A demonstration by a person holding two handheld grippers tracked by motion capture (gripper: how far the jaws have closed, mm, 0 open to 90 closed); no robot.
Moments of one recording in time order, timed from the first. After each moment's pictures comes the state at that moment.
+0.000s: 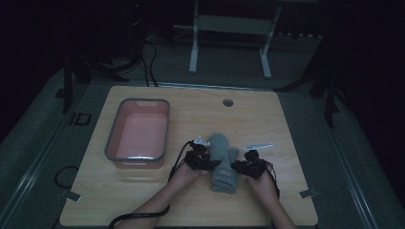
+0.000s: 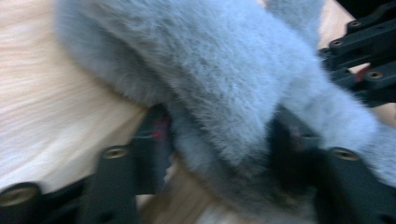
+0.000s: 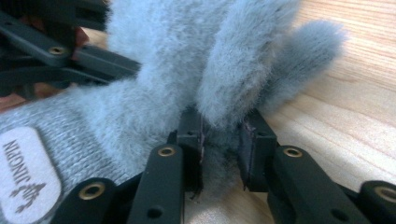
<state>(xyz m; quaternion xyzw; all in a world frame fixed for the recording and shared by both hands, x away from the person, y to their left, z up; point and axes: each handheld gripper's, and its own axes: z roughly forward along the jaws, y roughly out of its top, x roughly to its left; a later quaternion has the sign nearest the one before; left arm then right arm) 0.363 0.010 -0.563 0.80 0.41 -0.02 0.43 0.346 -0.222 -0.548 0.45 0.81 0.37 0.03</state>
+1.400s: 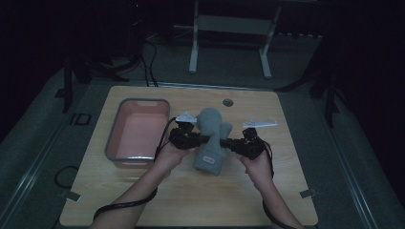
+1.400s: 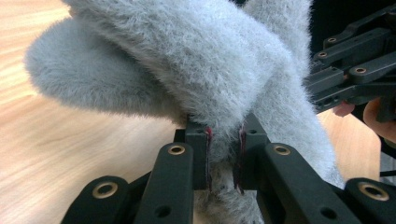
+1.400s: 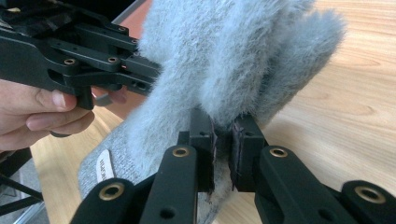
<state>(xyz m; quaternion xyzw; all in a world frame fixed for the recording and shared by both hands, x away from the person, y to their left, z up) 0.370 0.063 -0.458 0.79 0.37 0.03 0.48 0.358 -0.188 -0.454 0.41 0.78 0.48 0.01</state>
